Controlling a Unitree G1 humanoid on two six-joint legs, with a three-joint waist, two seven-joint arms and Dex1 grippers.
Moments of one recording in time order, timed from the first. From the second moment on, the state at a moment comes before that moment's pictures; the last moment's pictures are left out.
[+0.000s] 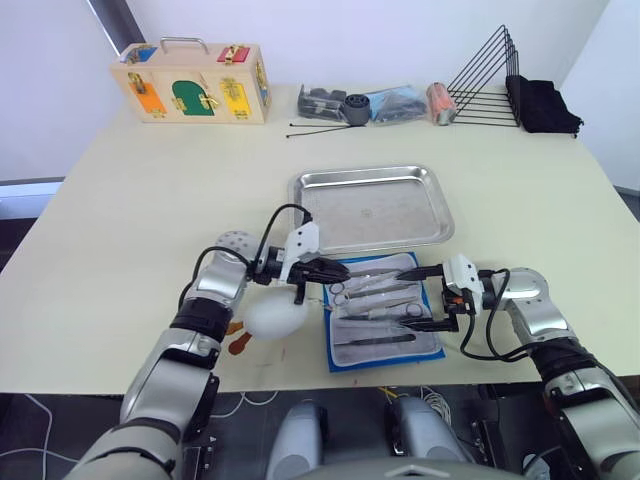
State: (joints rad) left arm -0.67 0.48 -0.24 0.57 -0.10 -0.01 -1.38; right arm -0.45 -0.45 0.20 0.53 0.24 -0.25 1.43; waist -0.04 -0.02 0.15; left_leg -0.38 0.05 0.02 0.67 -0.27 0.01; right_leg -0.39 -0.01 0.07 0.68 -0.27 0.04
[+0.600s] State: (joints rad) left arm -0.67 0.49 -0.26 0.51 -0.09 0.11 -1.37; right arm -0.44 -0.44 0.20 0.53 0.24 -0.26 1.41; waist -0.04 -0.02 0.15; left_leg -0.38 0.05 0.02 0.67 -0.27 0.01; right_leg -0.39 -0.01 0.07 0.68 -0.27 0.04
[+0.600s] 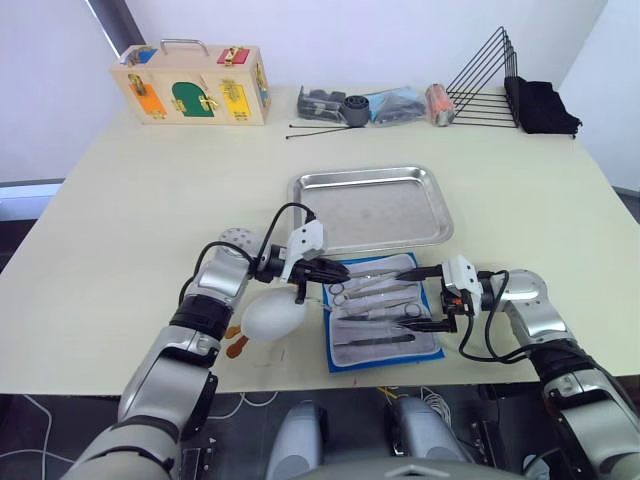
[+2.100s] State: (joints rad) left arm -0.66 0.49 -0.28 0.45 -0.08 0.20 -1.34; right arm -0.43 -0.43 0.19 0.52 0.23 -0.24 1.40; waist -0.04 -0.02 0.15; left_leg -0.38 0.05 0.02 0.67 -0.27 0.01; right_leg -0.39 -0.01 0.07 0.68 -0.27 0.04
